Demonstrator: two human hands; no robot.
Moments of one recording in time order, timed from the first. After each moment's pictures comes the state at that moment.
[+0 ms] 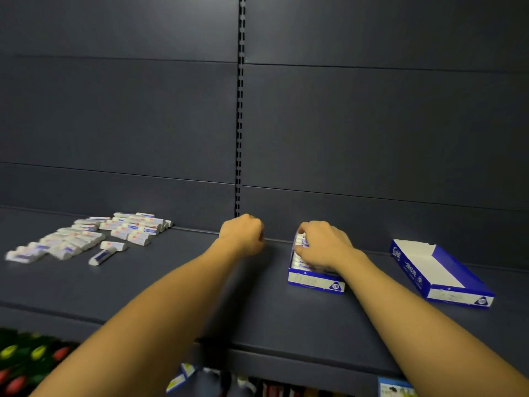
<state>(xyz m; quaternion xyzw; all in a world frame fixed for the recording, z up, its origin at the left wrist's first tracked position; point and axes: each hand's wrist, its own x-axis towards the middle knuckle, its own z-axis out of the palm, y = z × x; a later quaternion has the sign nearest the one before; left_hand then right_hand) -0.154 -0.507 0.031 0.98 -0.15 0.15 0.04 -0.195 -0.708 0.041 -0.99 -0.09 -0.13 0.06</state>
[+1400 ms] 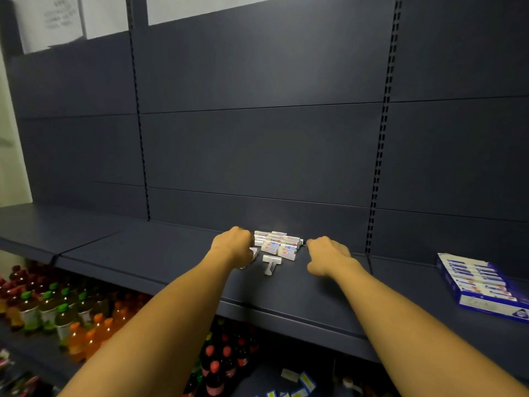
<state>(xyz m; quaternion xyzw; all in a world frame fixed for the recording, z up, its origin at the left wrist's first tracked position) -0.229 -0.133 0.051 0.99 -0.02 0.13 0.01 -0.227 -0.361 0.054 -0.99 -0.12 -0.08 -0.02</state>
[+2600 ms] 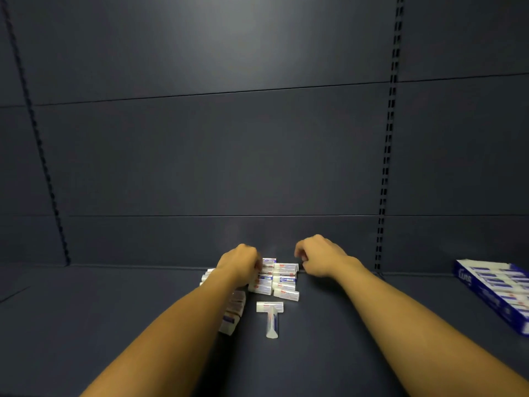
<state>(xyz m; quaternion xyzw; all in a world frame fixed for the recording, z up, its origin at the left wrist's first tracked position) -0.015 -0.126 0.018 0.98 -0.18 0.09 0.03 -0.060 -0.343 0.050 -0.99 -0.09 -0.07 0.09</state>
